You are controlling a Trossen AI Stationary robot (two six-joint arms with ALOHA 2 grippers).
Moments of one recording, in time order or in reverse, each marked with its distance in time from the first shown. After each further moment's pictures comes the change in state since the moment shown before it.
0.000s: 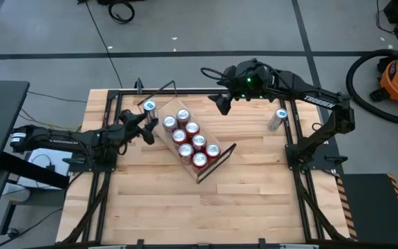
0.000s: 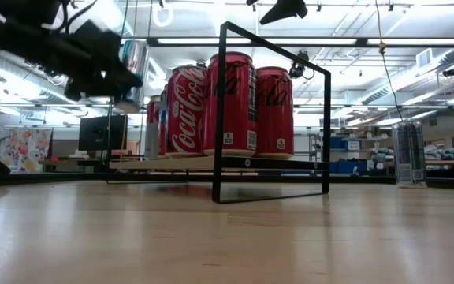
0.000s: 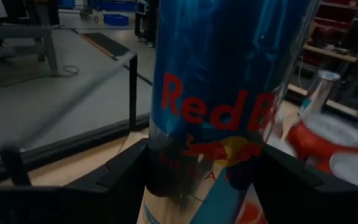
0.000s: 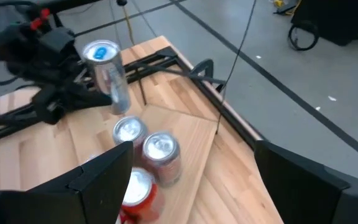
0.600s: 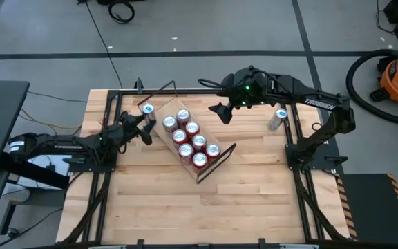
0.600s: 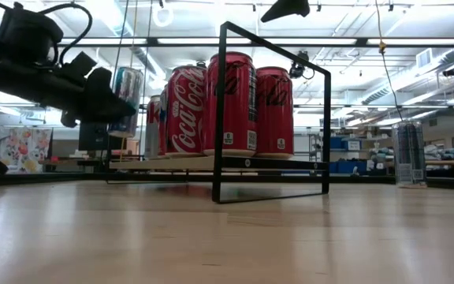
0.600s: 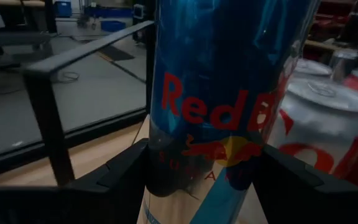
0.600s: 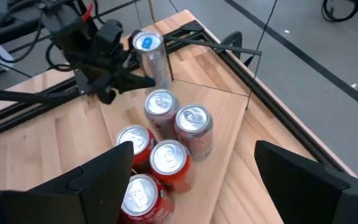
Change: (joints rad) left arm 0.183 0.005 -0.248 0.313 0.186 0.110; right arm 0.061 0.000 0.000 -0.071 -0.056 0.090
